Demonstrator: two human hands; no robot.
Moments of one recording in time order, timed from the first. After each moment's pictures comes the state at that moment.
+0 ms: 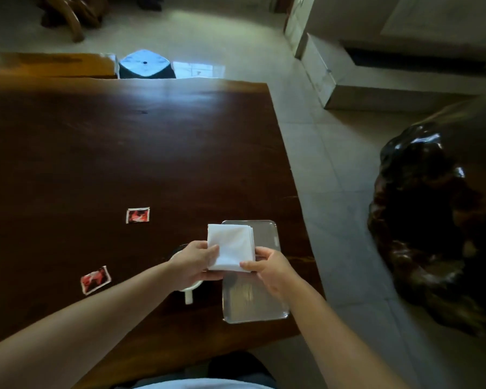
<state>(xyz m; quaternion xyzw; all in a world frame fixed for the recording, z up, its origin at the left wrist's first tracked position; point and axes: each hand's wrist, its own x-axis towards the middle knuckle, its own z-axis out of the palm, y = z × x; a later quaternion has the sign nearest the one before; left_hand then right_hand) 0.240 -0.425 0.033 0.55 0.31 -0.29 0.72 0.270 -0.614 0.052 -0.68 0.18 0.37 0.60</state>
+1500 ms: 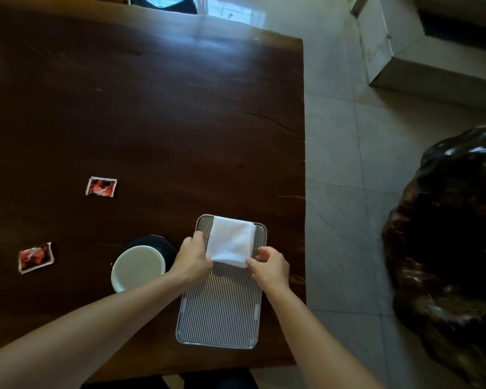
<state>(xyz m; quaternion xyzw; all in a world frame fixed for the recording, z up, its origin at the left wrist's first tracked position) 0.312 -0.498 -0.067 0.84 0.31 -0.20 0.40 0.369 -0.672 -0.065 -0.87 0.13 0.31 0.36</state>
